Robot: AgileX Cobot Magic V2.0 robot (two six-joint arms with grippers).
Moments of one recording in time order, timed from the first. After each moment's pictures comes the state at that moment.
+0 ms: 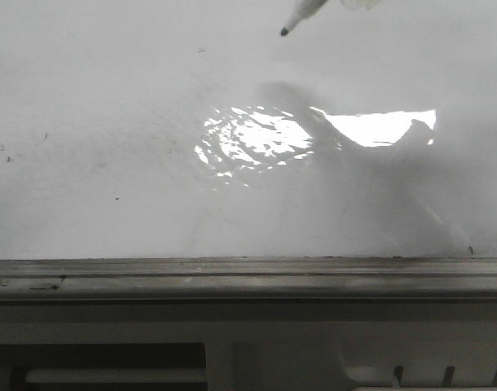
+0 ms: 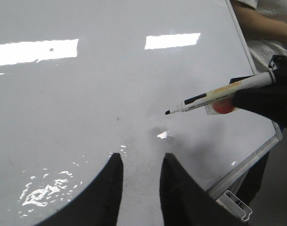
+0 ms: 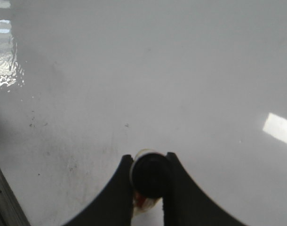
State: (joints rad) left arm -0.58 0.54 -0.49 -1.11 0.29 0.93; right arm 0.74 0.83 -0.48 0.37 -0.21 -0.67
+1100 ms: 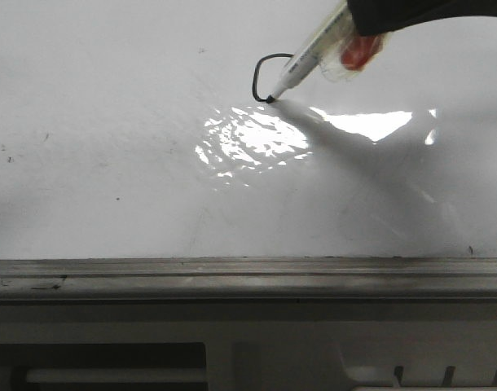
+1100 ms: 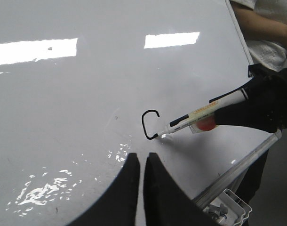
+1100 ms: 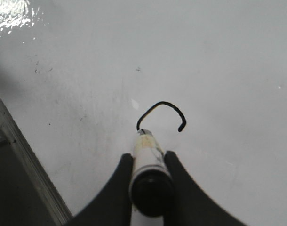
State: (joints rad) left arm -0.58 0.54 -0.49 -1.10 0.29 0.93; right arm 0.60 0.93 -0.62 0.40 0.16 -0.66
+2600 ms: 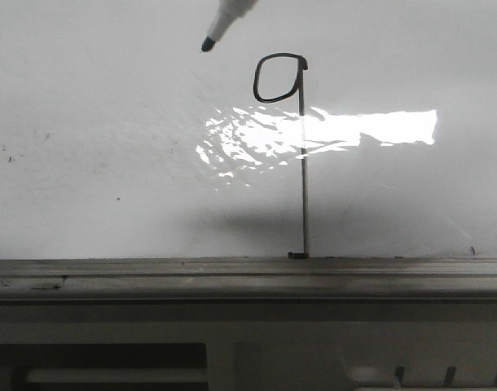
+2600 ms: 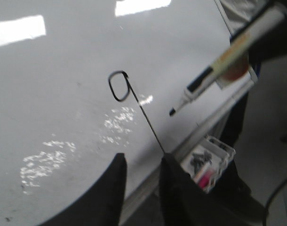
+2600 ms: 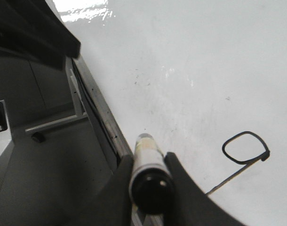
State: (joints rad) left arm -0.58 0.60 -0.49 -1.03 0.50 1.03; right arm 0.75 0.87 -0.87 0.41 0.58 -0.61
